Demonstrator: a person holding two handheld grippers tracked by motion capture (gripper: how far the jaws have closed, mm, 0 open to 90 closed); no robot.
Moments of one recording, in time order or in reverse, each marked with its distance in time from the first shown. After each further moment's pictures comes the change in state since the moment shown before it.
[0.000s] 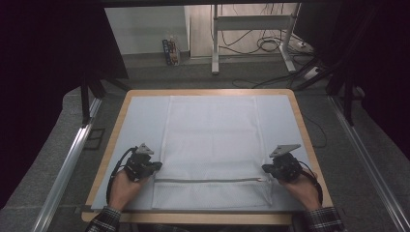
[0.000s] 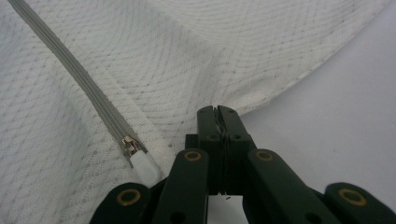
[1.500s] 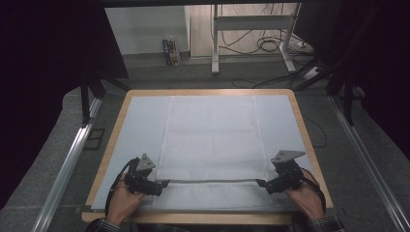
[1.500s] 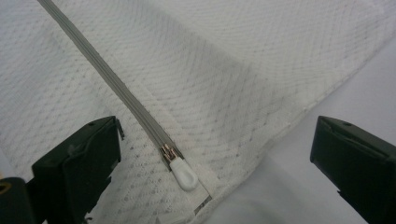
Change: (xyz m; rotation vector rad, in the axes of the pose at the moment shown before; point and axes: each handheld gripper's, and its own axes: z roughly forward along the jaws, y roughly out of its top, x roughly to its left) left arm -0.032 -0.021 -0.010 -0.093 0.059 0.111; right arm 0.011 -0.012 -0.005 -0.110 0.049 -0.019
